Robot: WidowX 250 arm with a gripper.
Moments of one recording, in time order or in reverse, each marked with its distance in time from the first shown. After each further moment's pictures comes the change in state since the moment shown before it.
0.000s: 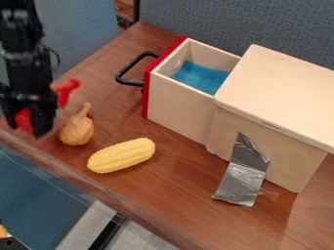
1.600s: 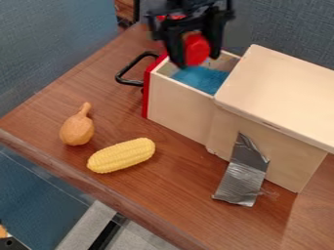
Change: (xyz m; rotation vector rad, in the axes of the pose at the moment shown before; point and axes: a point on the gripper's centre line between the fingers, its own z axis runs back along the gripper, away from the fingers) arm 0.091 -0.189 0.106 -0.236 -0.027 0.844
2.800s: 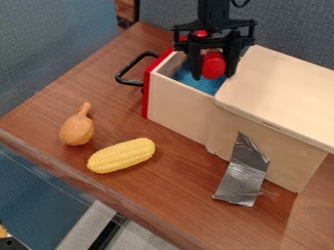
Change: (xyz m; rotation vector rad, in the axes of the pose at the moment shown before) arm 0.017 -0.035 -0.040 0.063 -0.013 -0.318
